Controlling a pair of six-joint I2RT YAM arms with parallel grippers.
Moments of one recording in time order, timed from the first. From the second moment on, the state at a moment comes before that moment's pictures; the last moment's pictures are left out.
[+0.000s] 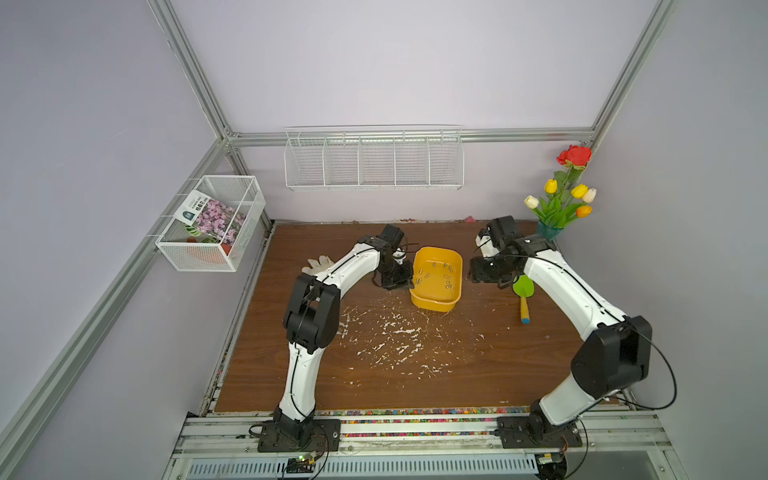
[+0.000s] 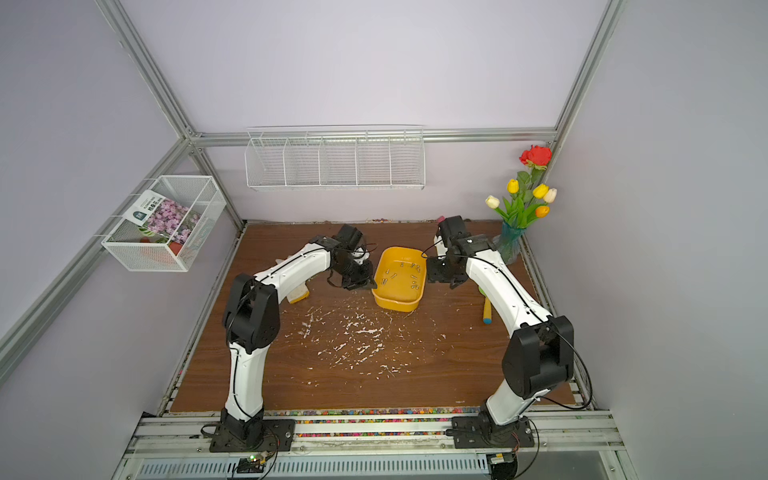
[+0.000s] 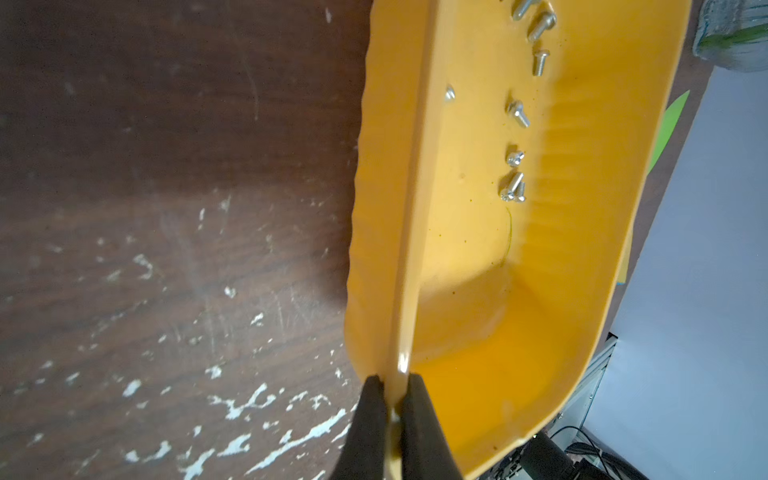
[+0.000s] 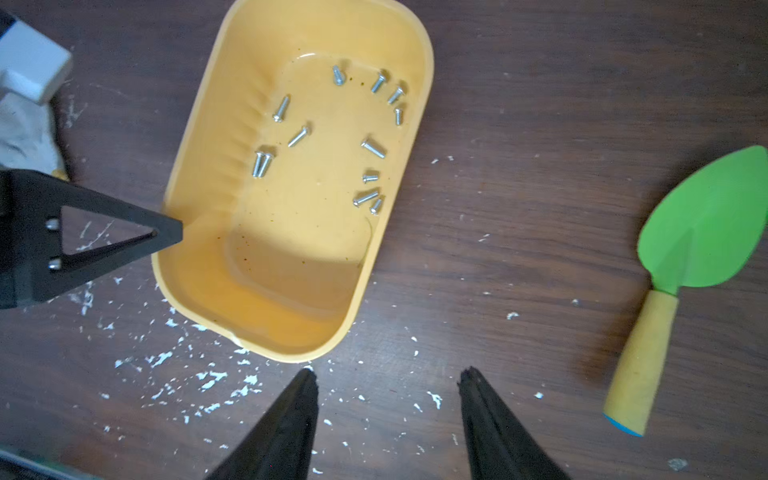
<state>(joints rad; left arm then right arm) -0.57 2.10 1.75 -0.90 0.47 -0.57 0.32 1.63 1.49 -1.01 -0.12 0.21</state>
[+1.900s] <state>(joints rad) -0.69 1.67 1.05 -0.83 0.59 -0.68 0.68 1.90 1.35 -0.75 -0.11 0.23</state>
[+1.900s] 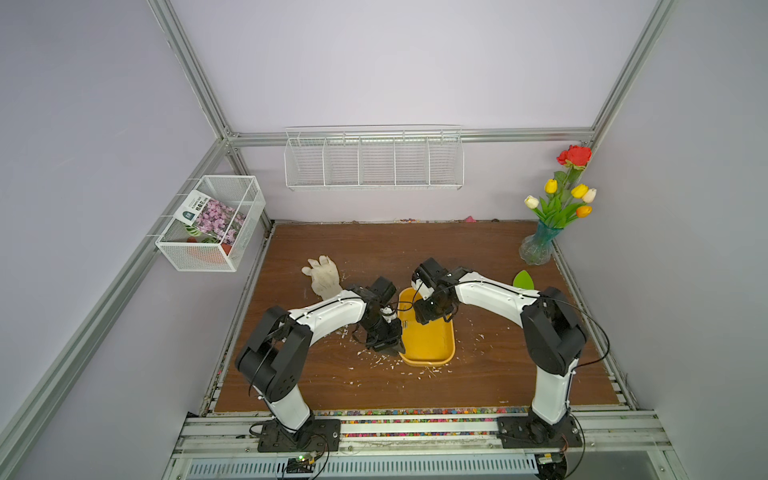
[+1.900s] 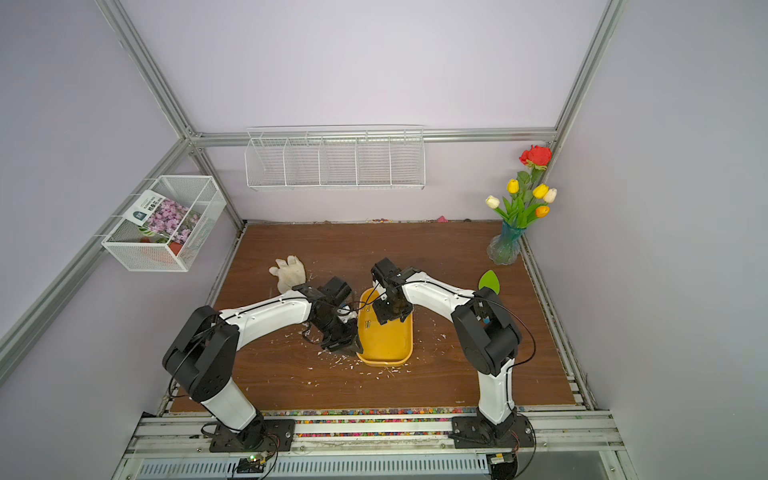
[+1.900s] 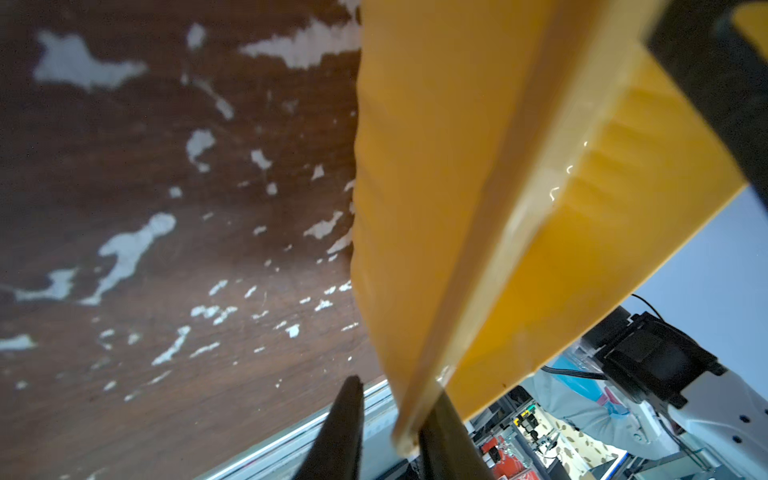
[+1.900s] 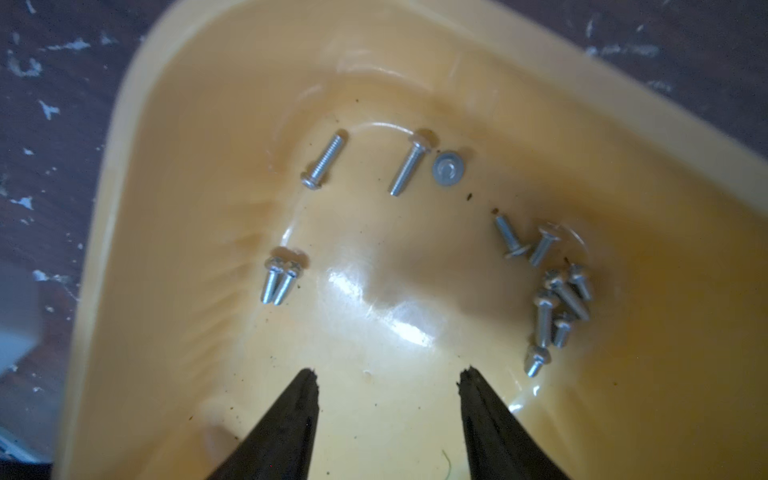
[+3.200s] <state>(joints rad) -0.39 1.14 0.90 -0.57 0.42 -0.71 0.80 2.01 1.39 -0.65 -0.07 0.38</state>
